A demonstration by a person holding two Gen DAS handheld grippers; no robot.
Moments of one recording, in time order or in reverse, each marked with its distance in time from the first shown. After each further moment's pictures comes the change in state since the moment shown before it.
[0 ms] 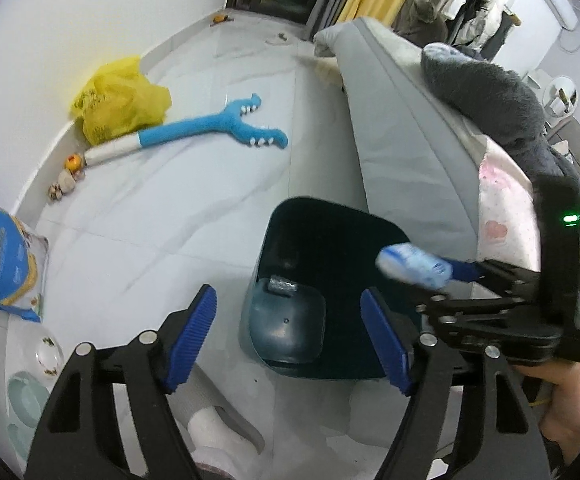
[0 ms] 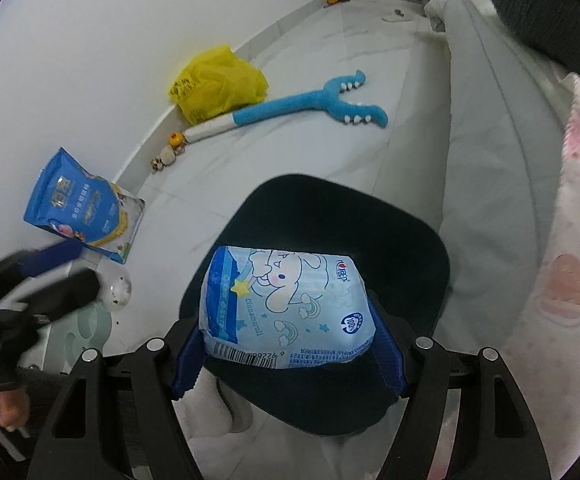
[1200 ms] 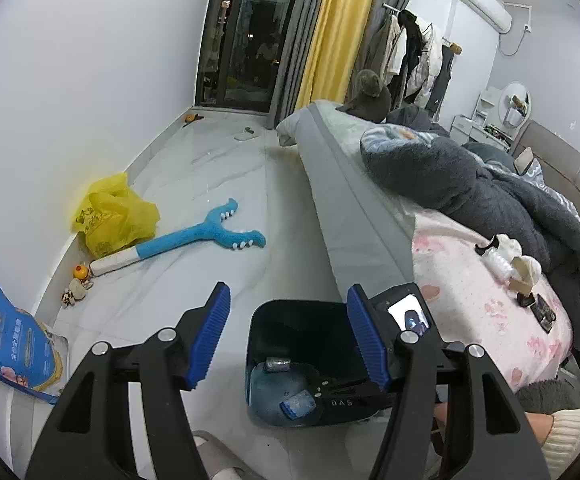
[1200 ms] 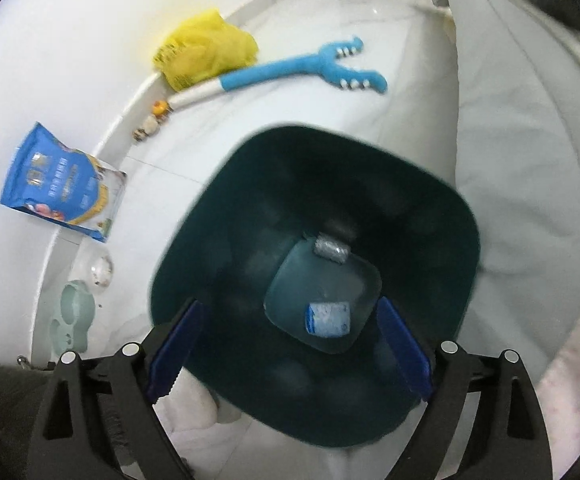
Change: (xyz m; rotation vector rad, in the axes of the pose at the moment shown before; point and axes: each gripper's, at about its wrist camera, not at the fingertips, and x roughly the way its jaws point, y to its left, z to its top) left arm -0.099 -0.044 0.027 0.161 -0.313 -0.032; right arm 0.034 0.004 -0.008 -0.005 0.072 -0.023
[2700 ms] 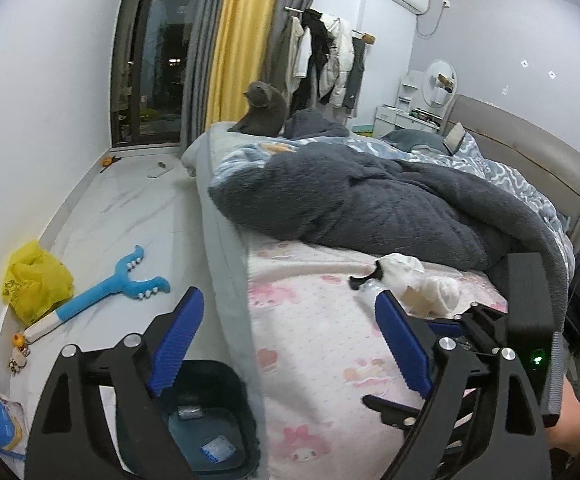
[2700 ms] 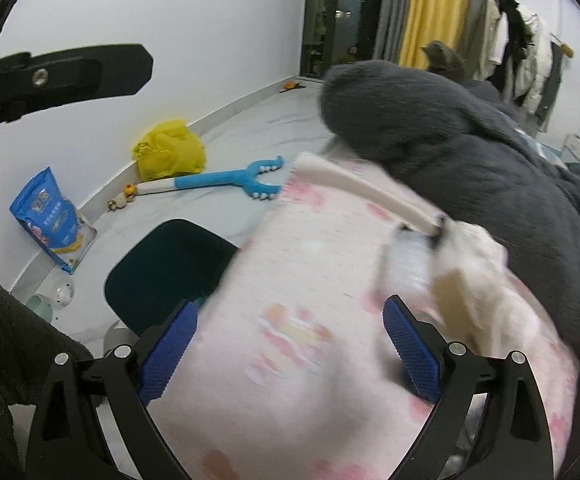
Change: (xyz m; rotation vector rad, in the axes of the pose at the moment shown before) left arm 0.048 -0.199 0.039 0.194 -0.050 -0.196; right arm -0.221 -0.138 -0.100 -0.093 -0.399 -0.206
